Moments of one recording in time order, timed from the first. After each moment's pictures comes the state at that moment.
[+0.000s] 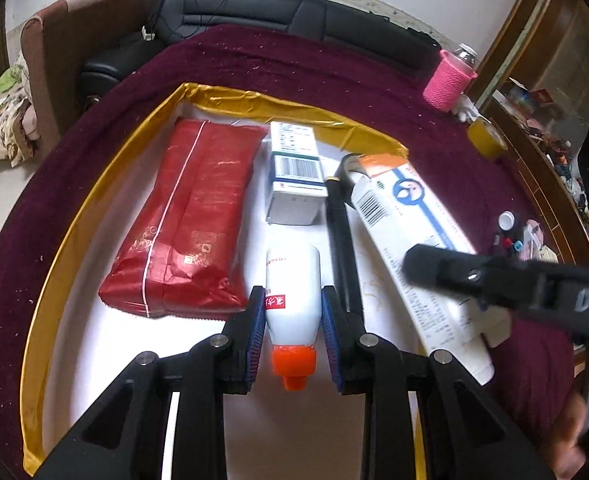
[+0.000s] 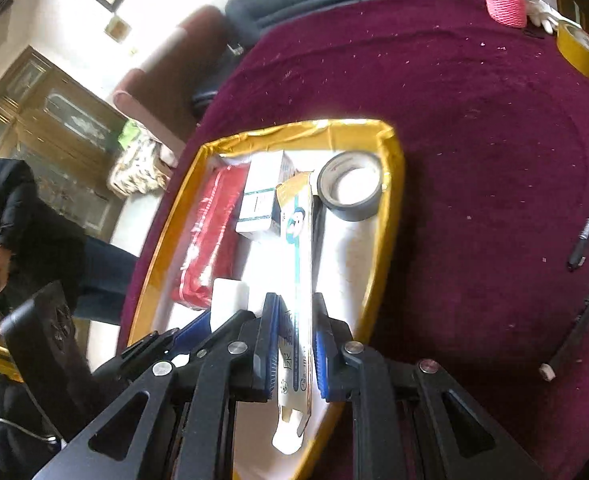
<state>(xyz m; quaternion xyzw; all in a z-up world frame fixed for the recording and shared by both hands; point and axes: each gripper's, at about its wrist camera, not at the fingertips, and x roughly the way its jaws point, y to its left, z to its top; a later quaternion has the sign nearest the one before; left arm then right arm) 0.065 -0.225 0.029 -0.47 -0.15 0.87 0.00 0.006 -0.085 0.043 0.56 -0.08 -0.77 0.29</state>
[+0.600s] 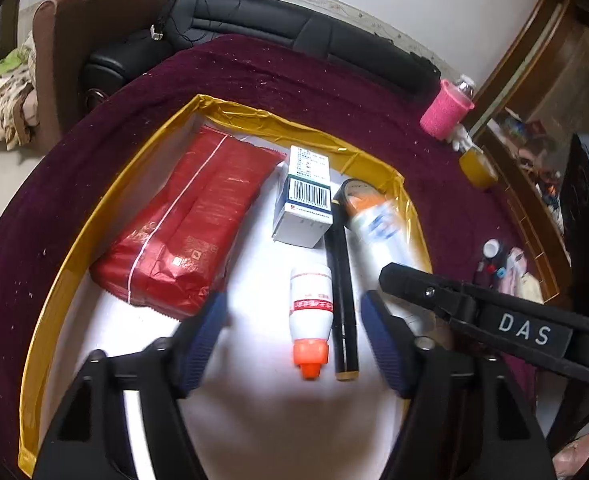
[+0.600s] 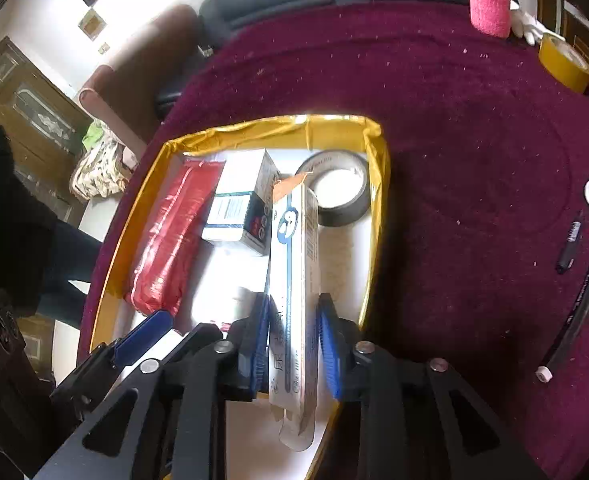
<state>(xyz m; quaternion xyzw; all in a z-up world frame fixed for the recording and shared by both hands) 0.076 -0.239 0.041 -0.44 -0.19 0.88 0.01 0.008 -0.089 0.044 0.54 -0.05 -0.81 0.23</state>
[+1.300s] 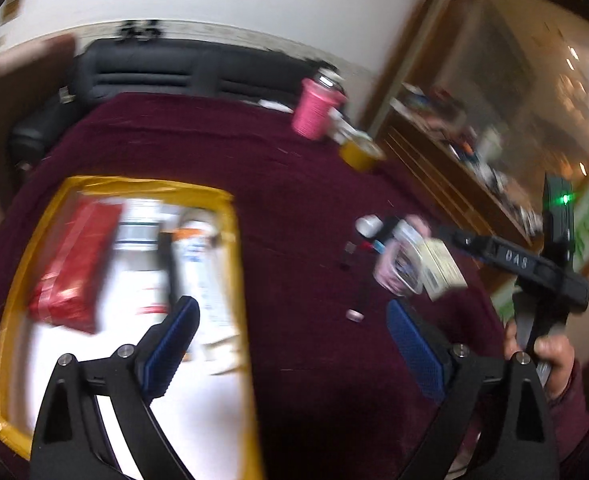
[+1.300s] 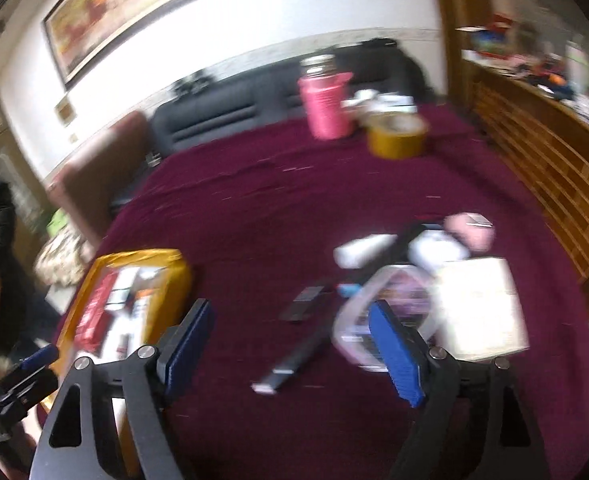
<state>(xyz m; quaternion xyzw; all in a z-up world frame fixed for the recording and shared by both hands) 0.103 -0.117 0.111 -0.39 -0.11 0.90 0.16 0.038 0.155 0.109 0.39 -0.08 -0.91 0.11</state>
